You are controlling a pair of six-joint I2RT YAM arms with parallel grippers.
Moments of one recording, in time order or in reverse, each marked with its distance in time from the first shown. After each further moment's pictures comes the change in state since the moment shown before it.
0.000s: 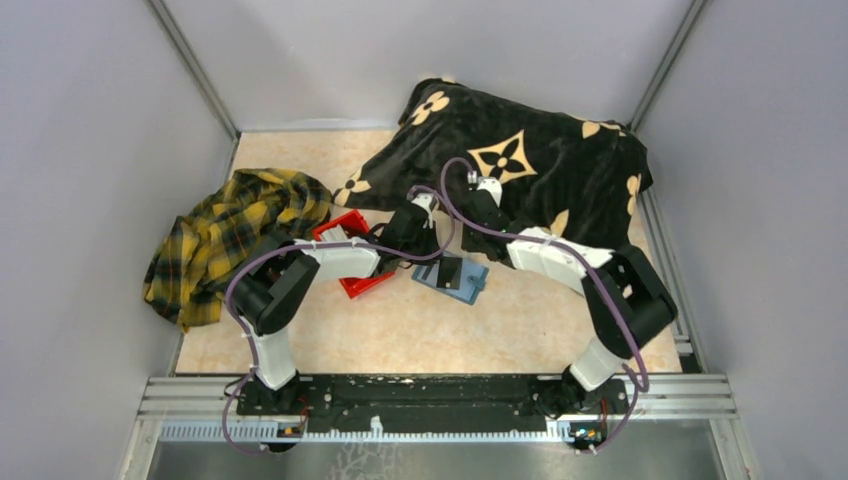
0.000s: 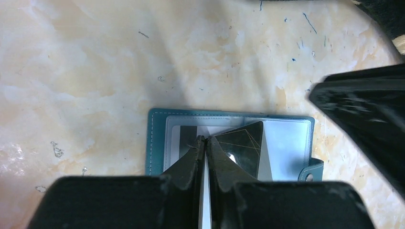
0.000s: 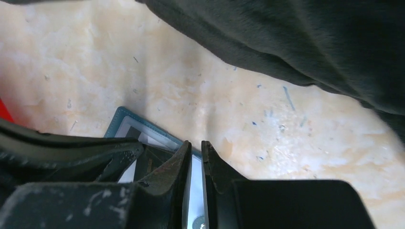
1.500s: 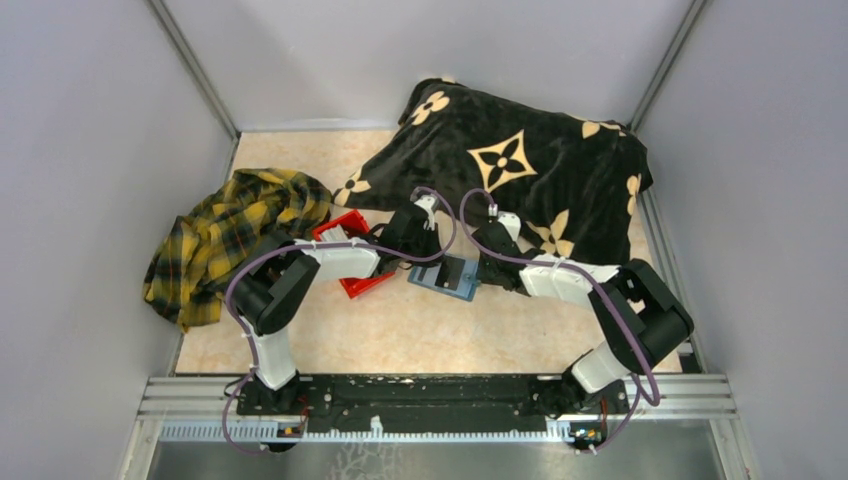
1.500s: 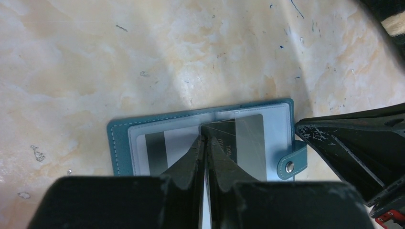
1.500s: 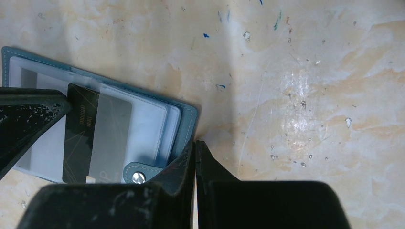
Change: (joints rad) left arm 0.000 0.000 -0.004 0.006 0.057 0.026; right arm -0.002 -0.139 -0.284 0.036 -0.008 0.151
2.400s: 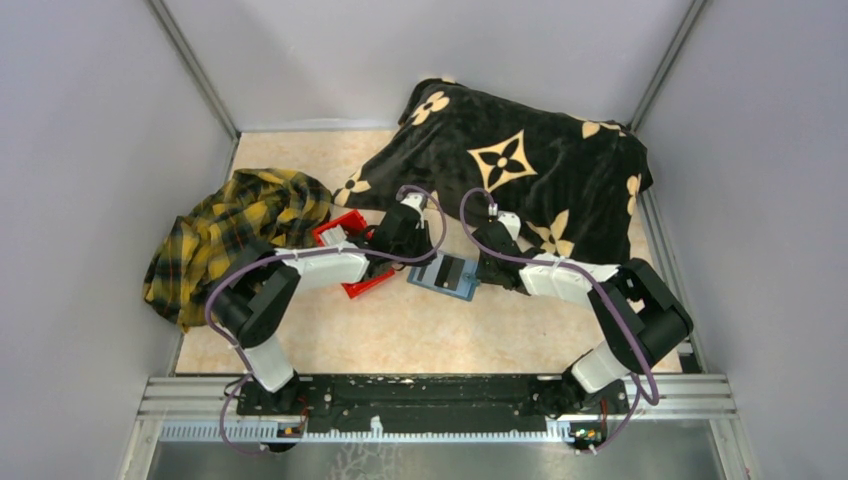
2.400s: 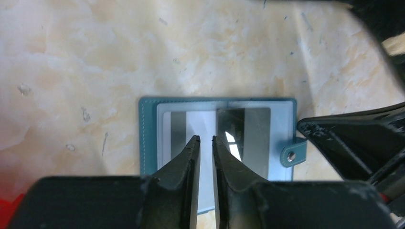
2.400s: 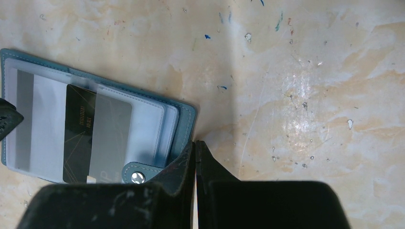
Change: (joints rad) left arm 0.000 -0.111 -0.044 -0.048 -0.110 -0.053; right arm -0.004 0.005 0.006 -0.002 -0.009 -0.001
